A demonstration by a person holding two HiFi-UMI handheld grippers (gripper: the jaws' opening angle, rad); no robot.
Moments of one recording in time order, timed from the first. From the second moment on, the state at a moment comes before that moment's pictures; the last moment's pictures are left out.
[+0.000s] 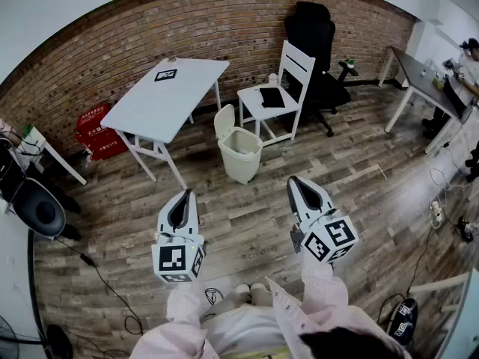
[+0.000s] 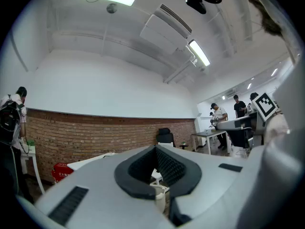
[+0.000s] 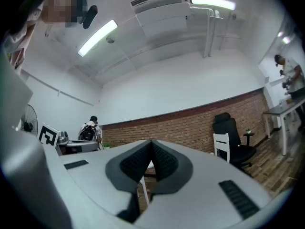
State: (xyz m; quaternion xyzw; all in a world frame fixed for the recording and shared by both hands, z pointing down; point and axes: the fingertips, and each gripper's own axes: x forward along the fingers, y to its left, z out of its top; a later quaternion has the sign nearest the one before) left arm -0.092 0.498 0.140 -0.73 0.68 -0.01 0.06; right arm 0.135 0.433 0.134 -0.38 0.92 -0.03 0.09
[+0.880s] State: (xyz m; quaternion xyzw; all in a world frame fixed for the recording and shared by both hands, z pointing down) left arm -0.063 0.485 0.162 -0.74 0.67 -0.01 0.03; right arm 0.163 0.414 0.170 -0.39 0.92 -0.05 0.08
